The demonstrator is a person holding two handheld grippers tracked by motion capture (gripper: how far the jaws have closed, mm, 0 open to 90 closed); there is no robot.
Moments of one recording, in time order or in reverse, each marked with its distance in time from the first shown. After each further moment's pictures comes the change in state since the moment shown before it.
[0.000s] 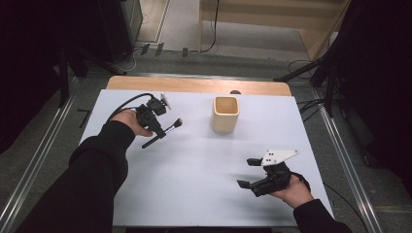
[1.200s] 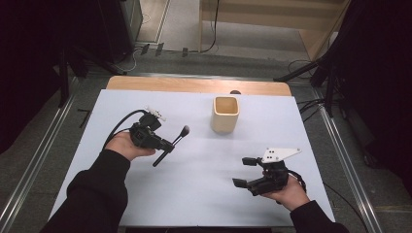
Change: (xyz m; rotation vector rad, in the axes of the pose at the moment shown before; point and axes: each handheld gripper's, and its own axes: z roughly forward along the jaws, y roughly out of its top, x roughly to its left) left arm -0.045 -0.048 -0.002 -0.315 -0.207 -0.044; right arm 0.010 0.012 -0.002 -0.102 0.086 0.089
